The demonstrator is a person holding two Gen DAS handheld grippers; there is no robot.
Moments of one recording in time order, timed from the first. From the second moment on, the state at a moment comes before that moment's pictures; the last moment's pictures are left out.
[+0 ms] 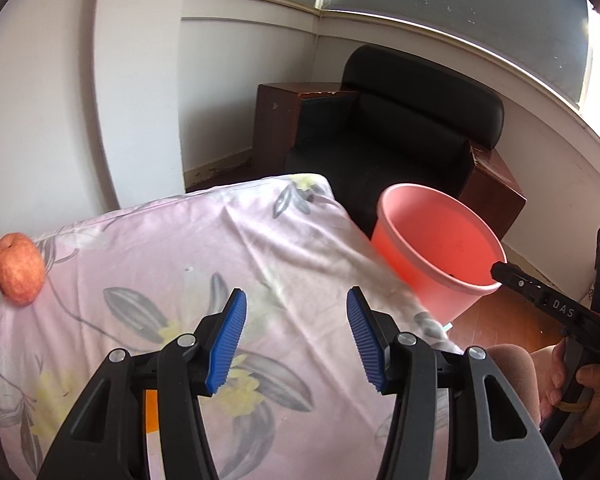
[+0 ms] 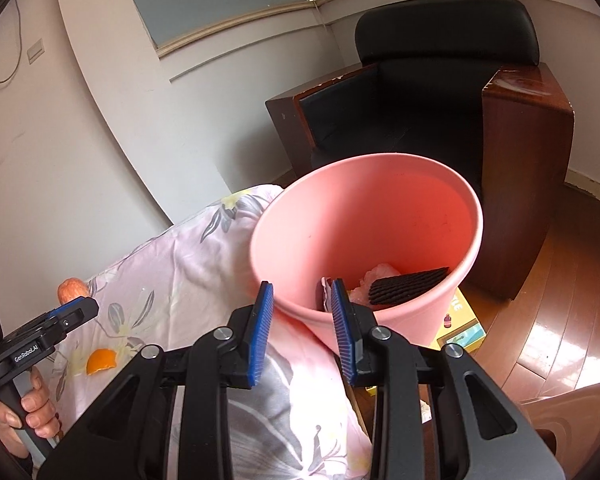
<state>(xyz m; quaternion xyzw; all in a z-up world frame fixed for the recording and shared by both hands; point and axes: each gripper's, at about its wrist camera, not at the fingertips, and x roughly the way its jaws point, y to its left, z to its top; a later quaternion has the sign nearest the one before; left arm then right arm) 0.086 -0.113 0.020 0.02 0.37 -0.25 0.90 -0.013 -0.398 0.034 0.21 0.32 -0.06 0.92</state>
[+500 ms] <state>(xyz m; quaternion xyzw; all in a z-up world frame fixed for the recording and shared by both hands) 0.073 -0.033 -0.004 0.04 0.39 -0.20 0.90 -0.007 -0.350 0.028 0.21 0.35 0.00 0.91</state>
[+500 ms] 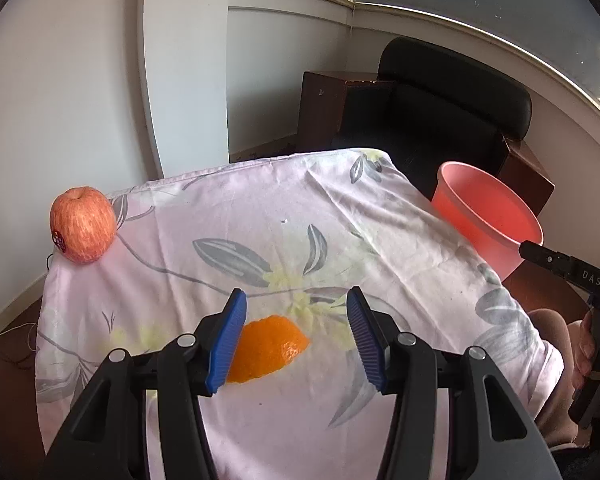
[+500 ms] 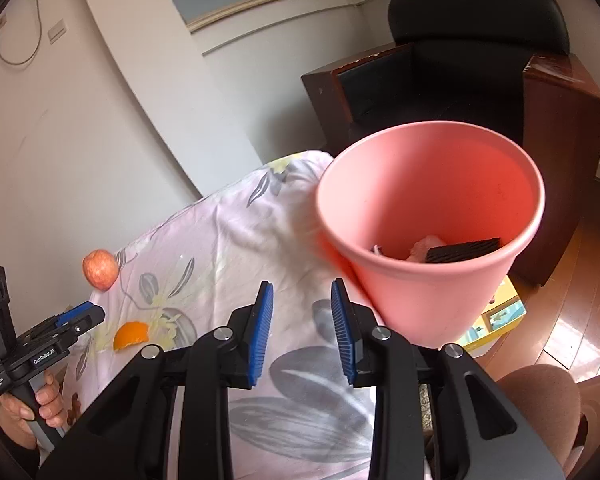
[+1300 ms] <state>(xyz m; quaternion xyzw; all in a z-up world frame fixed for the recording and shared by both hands) 0.081 -0.021 -0.053 0.17 0.41 -0.26 0.86 0.003 -0.288 0.022 0.16 0.39 0.05 0.91</state>
